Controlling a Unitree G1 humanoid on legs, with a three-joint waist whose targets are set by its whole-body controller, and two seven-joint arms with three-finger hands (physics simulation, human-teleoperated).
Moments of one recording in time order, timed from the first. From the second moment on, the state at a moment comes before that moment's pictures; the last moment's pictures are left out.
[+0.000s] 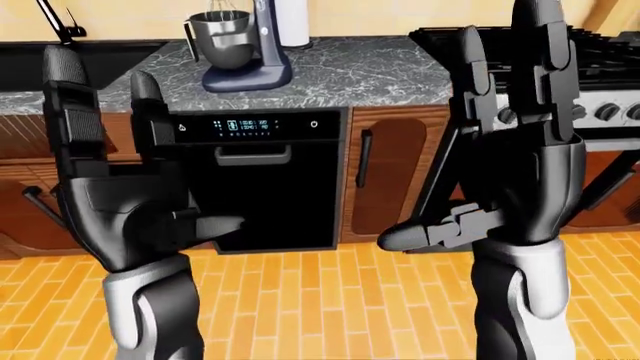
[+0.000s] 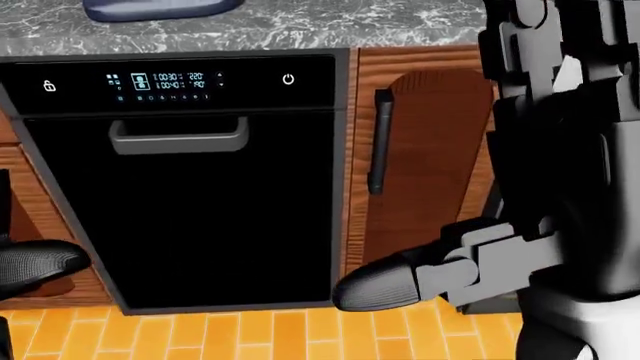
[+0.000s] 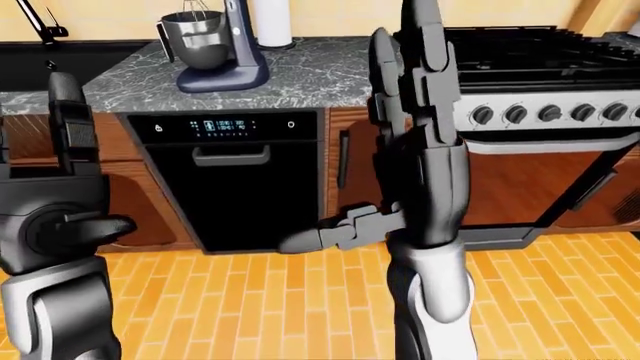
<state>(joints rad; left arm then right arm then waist) -0.15 0.05 0.13 -0.73 -0.56 0.04 0.16 -0.26 -0.03 -0.01 -0.75 0.15 0.14 0.09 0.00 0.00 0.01</state>
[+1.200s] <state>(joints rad) -0.14 0.05 0.13 -0.71 -0.60 0.08 0.19 -0.26 -0.03 0.01 -0.76 0.11 0.19 0.10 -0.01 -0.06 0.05</state>
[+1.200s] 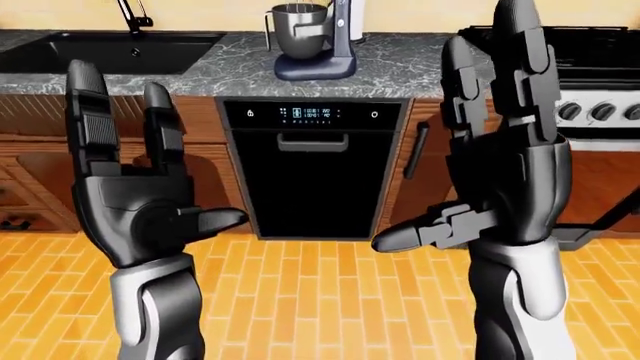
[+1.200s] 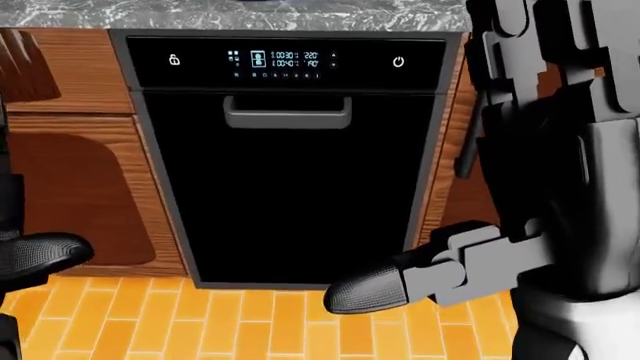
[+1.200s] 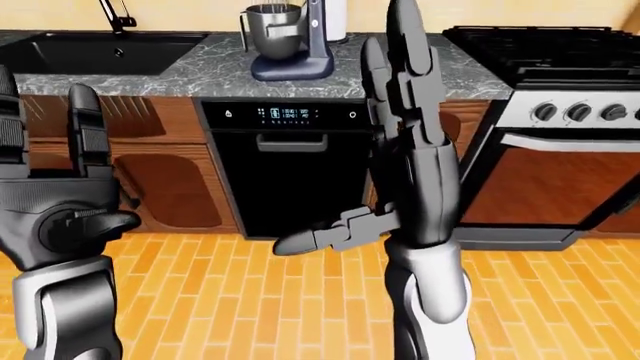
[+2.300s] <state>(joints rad) -0.14 0.05 0.13 -0.72 -0.59 0.04 0.16 -0.25 -0.02 0.01 -0.74 0.06 0.14 0.09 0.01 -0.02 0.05</state>
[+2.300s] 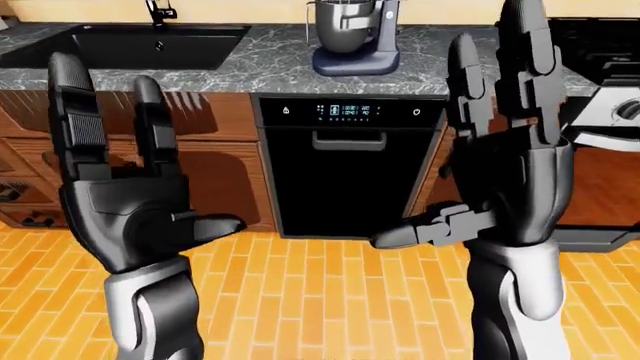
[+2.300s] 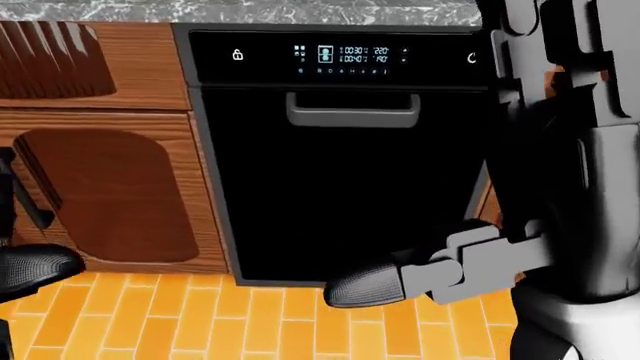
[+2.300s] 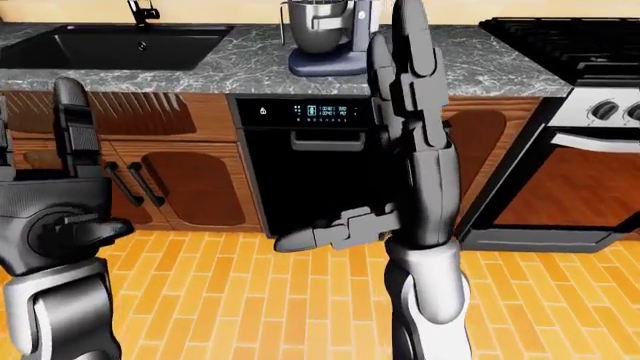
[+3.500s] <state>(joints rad) -0.13 0.05 0.14 -0.72 -0.58 0.03 0.15 -0.26 -0.02 0.01 -0.74 0.07 0.12 0.07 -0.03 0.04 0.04</state>
